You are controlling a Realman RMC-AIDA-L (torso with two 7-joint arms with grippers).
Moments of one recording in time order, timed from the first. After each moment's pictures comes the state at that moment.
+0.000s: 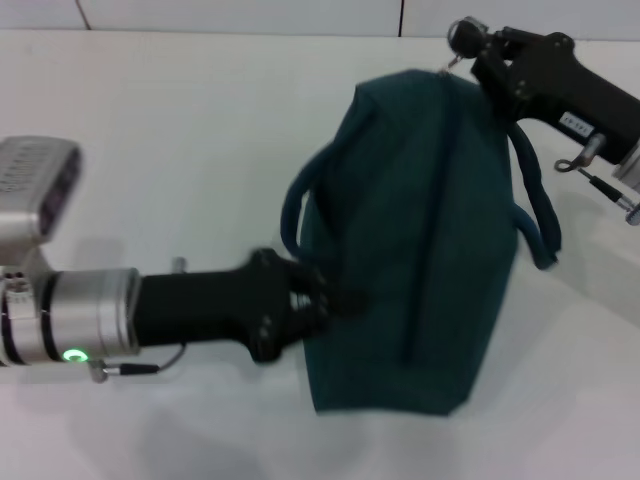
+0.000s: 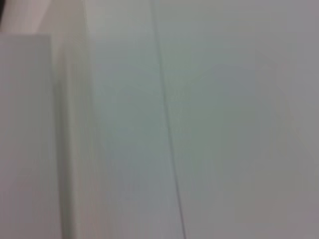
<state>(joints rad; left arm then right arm) -0.48 -2.07 0.90 0.39 1.75 1.78 -1.19 0.60 2.02 -1.56 -0.37 -0.57 -1.30 0.87</state>
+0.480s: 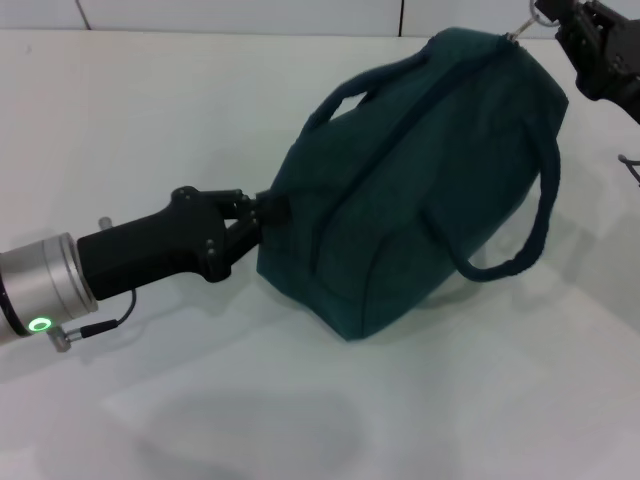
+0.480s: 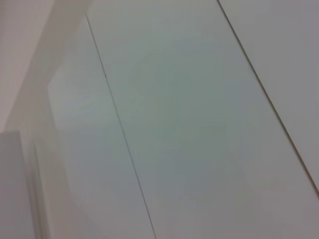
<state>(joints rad) -0.41 -2.08 0.68 0.44 1.73 1.65 -1.16 0.51 2.02 -1.57 -0.36 -0.40 -1.46 0.94</state>
